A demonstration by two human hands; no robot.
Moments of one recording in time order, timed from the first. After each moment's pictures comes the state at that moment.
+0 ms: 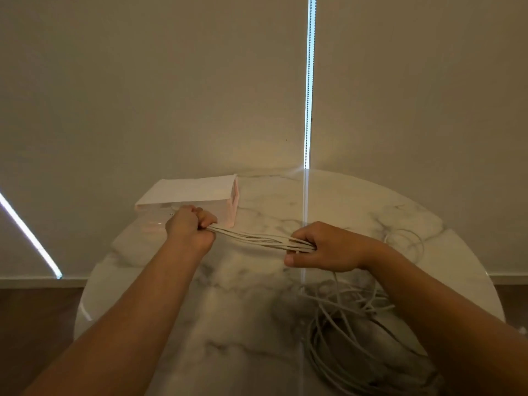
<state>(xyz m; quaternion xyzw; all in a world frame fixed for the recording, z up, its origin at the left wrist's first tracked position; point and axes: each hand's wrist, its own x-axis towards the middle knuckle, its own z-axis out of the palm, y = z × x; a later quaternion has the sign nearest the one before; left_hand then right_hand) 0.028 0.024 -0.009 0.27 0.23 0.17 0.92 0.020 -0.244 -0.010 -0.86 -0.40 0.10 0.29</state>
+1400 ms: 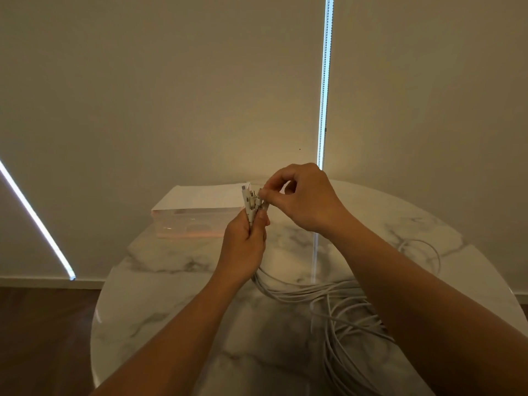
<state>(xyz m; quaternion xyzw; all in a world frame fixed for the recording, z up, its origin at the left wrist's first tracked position) -0.023 -0.041 -0.017 0.78 -0.06 0.26 0.57 0.013 -0.168 0.061 -0.83 -0.28 -0.16 0.46</state>
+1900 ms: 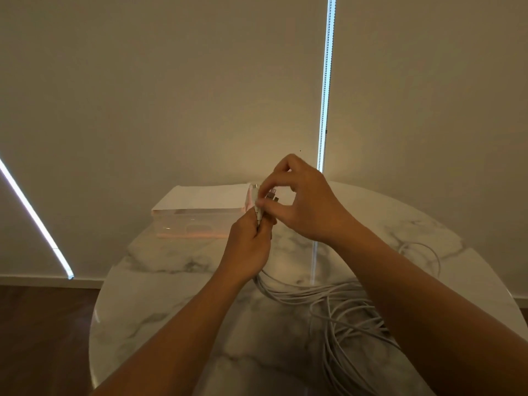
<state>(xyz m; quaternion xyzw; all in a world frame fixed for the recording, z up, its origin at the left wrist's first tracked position) -0.017 -0.044 -0.013 0.82 -0.04 0.23 0.52 0.013 -0.170 0.055 -0.83 -0.37 -0.25 0.35</state>
